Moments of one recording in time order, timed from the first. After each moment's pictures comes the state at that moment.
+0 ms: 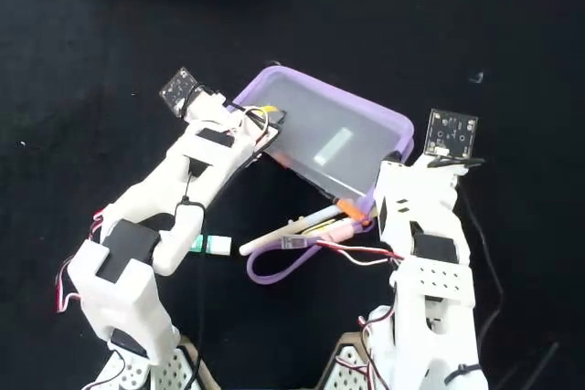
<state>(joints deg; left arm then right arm) 15.6 12.3 24.9 26.2 62.1 10.2 -53.4 79.0 20.2 -3.4</state>
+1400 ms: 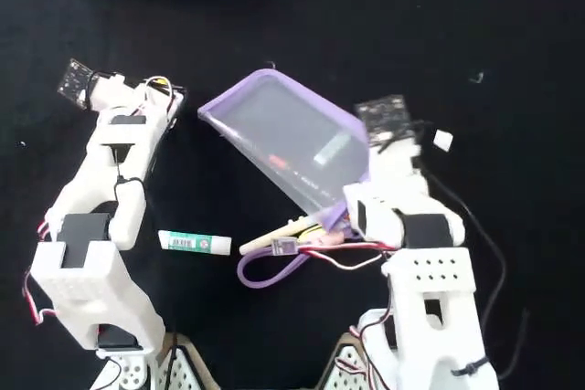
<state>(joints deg) -7.3 13.1 23.1 17.1 58.2 -2.1 -53.4 60.2 59.9 13.8</state>
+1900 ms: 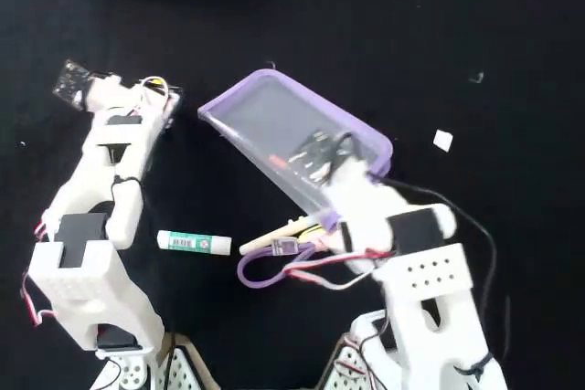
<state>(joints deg) -10.0 13.1 23.1 17.1 58.1 -15.7 -53.4 52.4 82.5 33.0</state>
